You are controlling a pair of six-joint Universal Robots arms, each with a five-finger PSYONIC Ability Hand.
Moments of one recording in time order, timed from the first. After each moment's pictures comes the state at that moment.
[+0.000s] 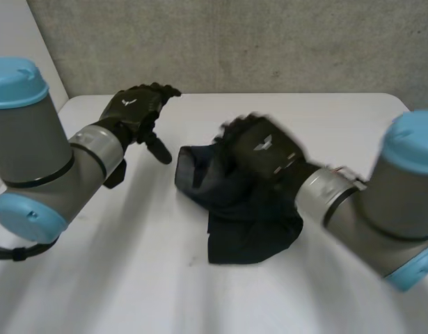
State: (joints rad) left arm 4.26 -1.96 -1.30 3.15 -1.46 3.15; right arm 2.07 -1.24 1.54 -0.19 1.15 2.67; left_hand 0.20 0.20 0.21 0.21 0.05; right_hand 0.20 0.22 0.21 0.24 0.06
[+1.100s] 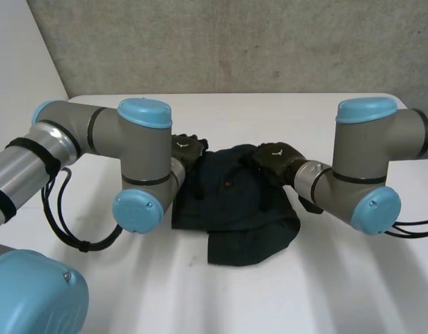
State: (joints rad) left arm 4.09 -2.58 -0.62 2.81 -1.71 3.33; right arm 2.01 -0.76 0.99 0.22 1.26 2.85; left_hand 0.20 0.20 0.21 0.21 0.05; right_hand 0.18 0.22 0.21 0.24 0.06
